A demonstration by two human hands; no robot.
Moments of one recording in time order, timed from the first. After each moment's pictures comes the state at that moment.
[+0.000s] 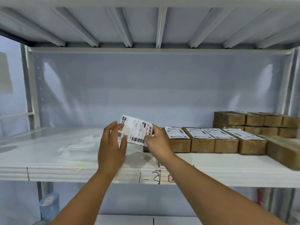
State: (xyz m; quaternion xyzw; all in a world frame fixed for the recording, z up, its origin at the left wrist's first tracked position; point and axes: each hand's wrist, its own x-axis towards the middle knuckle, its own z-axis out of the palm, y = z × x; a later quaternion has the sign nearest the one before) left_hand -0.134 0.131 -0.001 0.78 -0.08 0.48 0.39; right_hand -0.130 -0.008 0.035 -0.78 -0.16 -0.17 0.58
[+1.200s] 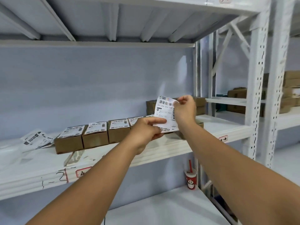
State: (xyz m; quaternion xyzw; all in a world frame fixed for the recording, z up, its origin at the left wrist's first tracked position) left_hand -0.210 -0.186 0.054 0.69 -0.25 -0.06 0.67; right_hand -0.182 -0.326 0.071 -0.63 0.12 -0.45 0.62
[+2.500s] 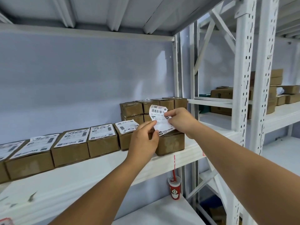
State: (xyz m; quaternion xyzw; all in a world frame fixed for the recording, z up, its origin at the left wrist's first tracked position) left_hand -0.125 -0.308 0.009 0.78 -0.32 0.20 0.50; right_hand -0.141 -0.452 0.055 -0.85 0.13 -0.25 0.45
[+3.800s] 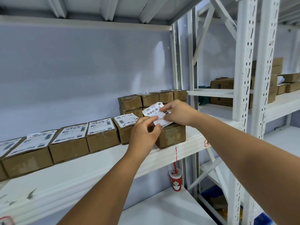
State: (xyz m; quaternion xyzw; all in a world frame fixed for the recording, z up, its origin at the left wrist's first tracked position) left_hand -0.109 -0.310 0.001 0.78 -0.32 0.21 0.50; right_hand -0.145 -0.454 0.060 -0.94 0.05 -0.21 0.26
